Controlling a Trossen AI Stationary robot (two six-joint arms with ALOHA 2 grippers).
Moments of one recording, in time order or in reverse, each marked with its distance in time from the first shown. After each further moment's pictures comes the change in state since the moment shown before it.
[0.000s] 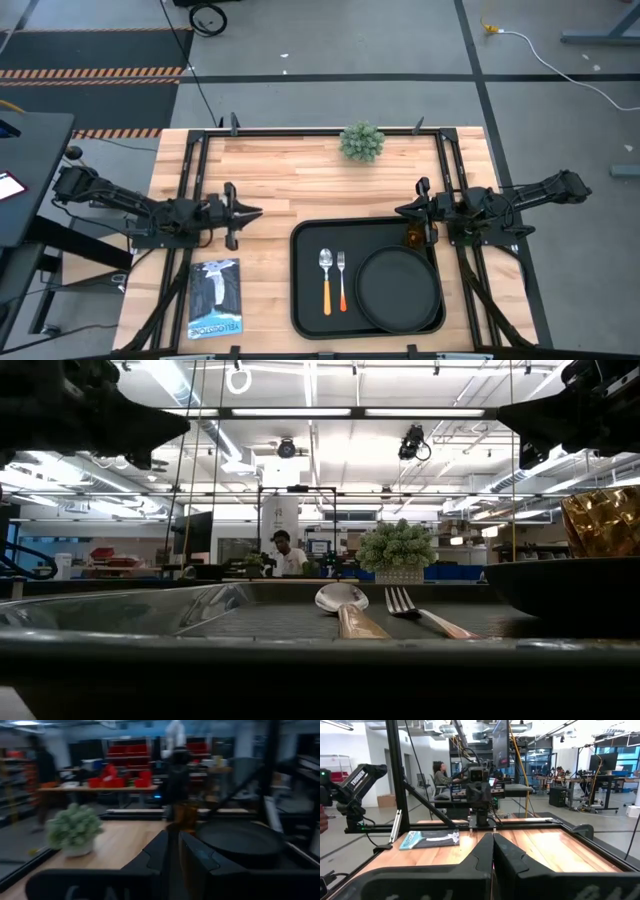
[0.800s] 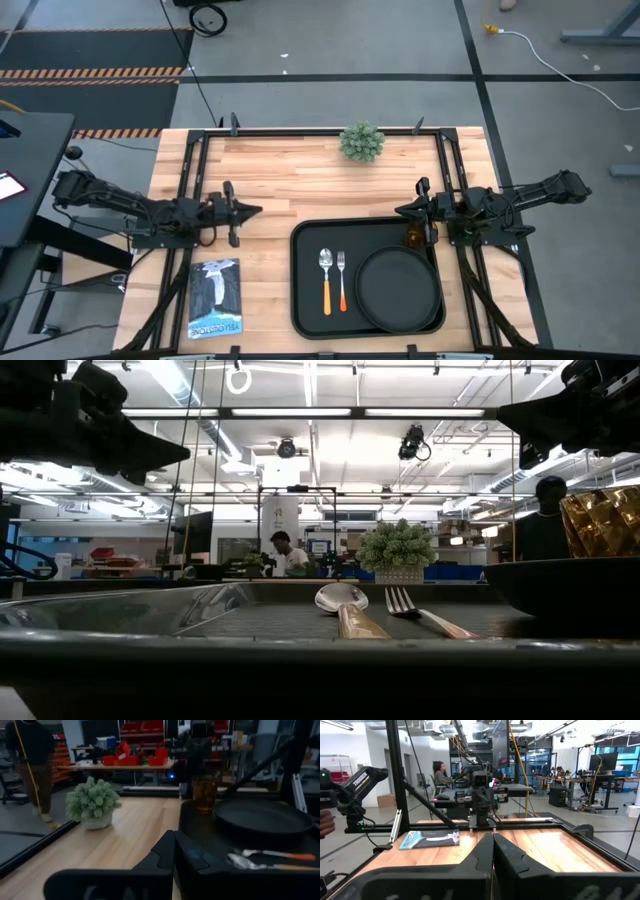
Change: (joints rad) left arm 0.039 -0.076 0.000 -0.204 -0.043 -0.039; right arm 0.000 0.000 0.000 0.000 0.000 0.000
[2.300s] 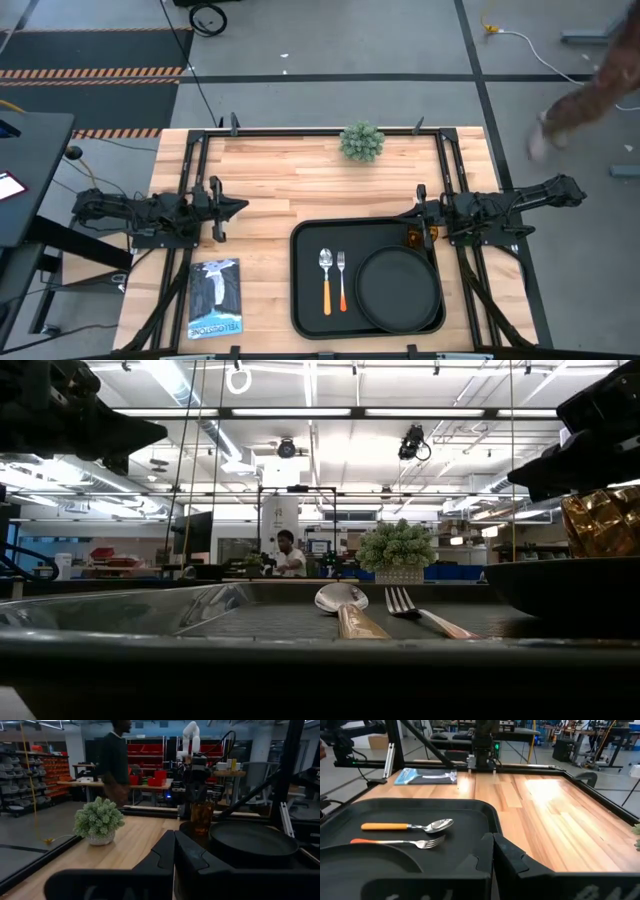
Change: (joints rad) left arm 0.031 -0.542 0.000 -0.427 0.042 -0.008; right arm -0.001 -0.114 0.000 -0.415 0.000 0.000
